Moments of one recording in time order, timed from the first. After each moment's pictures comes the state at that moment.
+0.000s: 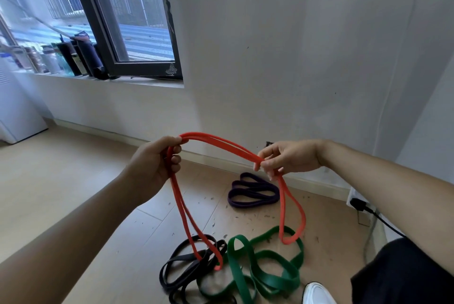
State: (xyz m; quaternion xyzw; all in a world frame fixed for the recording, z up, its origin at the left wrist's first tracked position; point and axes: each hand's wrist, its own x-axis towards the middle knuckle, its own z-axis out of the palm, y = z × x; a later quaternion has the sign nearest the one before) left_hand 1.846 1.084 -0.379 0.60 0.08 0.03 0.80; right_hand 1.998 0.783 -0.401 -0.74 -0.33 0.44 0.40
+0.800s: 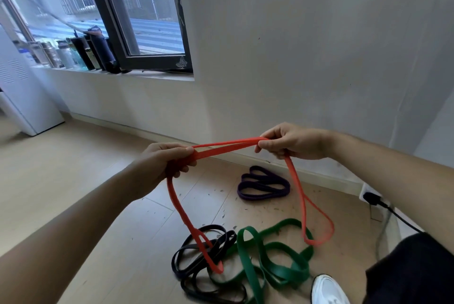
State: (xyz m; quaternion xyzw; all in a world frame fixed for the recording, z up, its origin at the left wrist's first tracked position) left_hand 1.829 1.111 -0.387 0.76 0.05 -0.02 0.64; right_hand 1.983 0.804 -0.391 -0.74 -0.35 0.33 0.47
